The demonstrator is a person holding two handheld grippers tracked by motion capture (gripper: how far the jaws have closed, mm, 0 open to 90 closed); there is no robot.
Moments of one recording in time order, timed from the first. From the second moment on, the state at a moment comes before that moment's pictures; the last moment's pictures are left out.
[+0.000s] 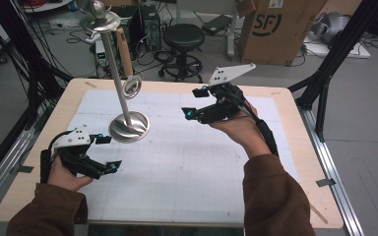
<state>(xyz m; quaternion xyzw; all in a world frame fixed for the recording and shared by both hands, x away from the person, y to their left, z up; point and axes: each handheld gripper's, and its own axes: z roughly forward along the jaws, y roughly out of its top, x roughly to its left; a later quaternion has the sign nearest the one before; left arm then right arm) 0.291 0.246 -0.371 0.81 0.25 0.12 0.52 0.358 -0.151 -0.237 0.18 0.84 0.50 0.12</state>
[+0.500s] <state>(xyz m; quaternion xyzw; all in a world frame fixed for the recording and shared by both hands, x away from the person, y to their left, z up) 0.291 0.246 -0.371 0.81 0.24 0.12 0.52 0.341 -0.189 -0.284 0.21 0.83 0.51 0.12</state>
